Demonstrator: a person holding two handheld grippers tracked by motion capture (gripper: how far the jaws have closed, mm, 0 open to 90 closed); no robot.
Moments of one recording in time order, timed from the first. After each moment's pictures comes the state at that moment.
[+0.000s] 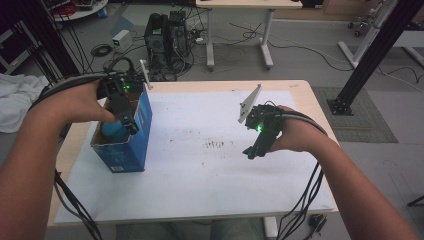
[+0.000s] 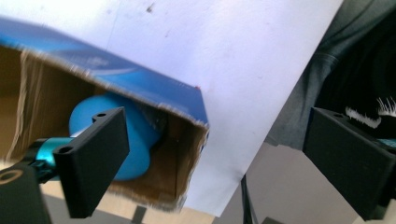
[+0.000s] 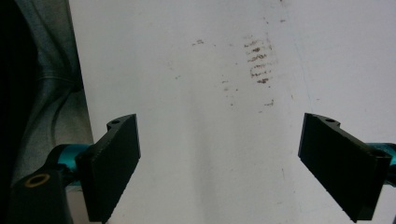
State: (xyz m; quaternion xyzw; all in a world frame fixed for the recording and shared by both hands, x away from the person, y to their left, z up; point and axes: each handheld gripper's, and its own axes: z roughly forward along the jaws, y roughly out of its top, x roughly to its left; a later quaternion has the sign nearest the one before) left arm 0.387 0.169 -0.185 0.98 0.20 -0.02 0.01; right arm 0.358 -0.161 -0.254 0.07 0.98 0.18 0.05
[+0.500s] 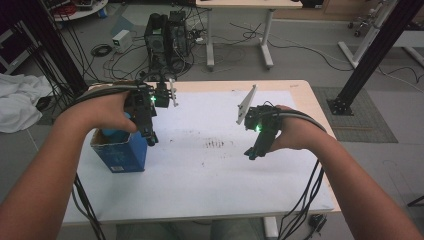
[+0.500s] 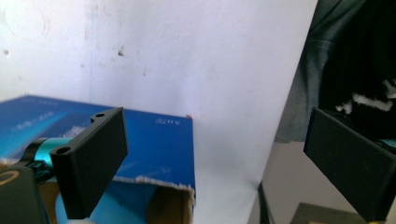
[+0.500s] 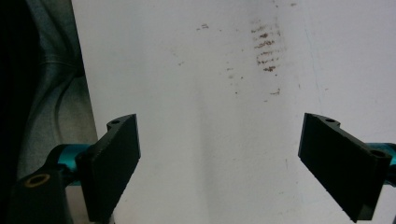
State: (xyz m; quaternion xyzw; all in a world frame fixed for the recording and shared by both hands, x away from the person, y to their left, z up) left arm 0.382 0.118 -0.212 1.00 0.10 -0.03 0.00; right arm 0.362 -0.157 -0.258 0.07 0.99 0.15 0.04
